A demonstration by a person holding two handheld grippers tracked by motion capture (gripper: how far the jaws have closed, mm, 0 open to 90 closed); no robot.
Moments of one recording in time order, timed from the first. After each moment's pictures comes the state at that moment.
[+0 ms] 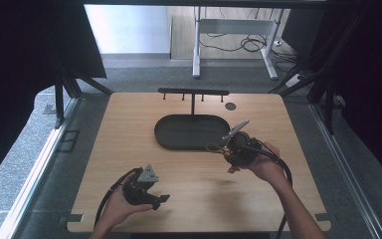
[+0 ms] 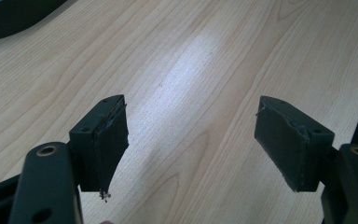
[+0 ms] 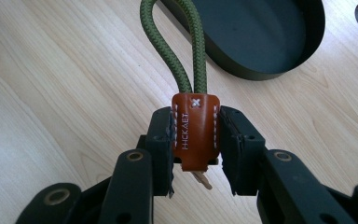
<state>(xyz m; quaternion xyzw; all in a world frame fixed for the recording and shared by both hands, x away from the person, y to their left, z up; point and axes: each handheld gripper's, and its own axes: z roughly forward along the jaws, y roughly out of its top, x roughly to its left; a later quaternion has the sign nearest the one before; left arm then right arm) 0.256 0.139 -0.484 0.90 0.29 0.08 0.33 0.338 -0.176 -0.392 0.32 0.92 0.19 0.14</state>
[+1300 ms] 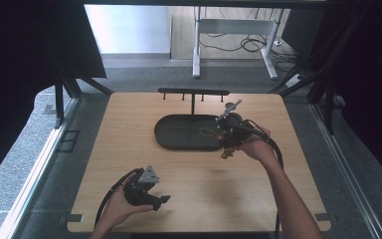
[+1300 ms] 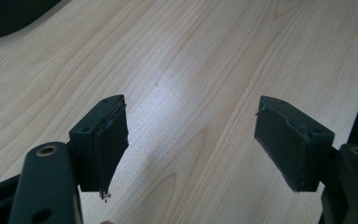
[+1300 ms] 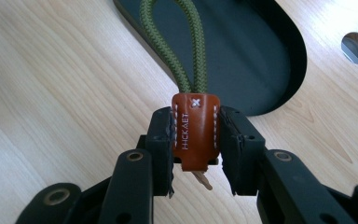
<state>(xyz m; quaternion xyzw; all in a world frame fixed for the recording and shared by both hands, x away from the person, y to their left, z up) 0.255 0.137 -0.484 0.90 0.29 0.08 0.33 0.386 -0.156 -0.376 0.33 0.91 0.20 0.13</state>
